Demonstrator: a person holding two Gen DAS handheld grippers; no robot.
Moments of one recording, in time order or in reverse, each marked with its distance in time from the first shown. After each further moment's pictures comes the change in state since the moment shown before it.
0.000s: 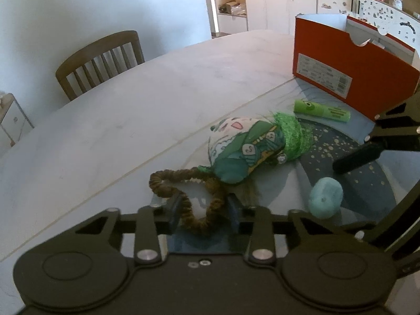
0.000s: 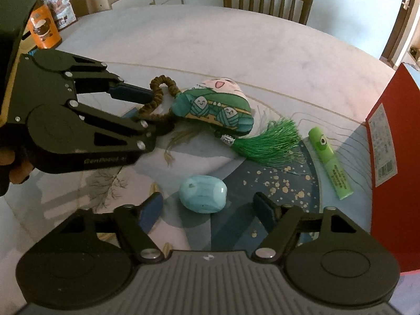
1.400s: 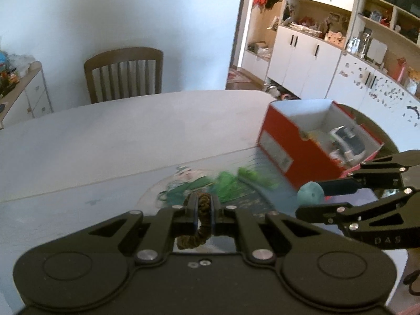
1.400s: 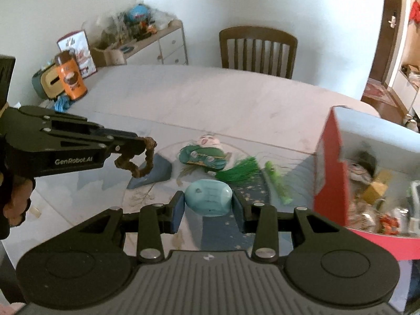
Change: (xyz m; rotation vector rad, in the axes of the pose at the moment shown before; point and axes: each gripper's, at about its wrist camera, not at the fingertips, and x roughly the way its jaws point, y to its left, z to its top) left arm -0.137 -0.037 0.030 -0.317 -0.114 -0.056; right arm -0.148 -0.037 -0.023 0.042 -0.212 0.039
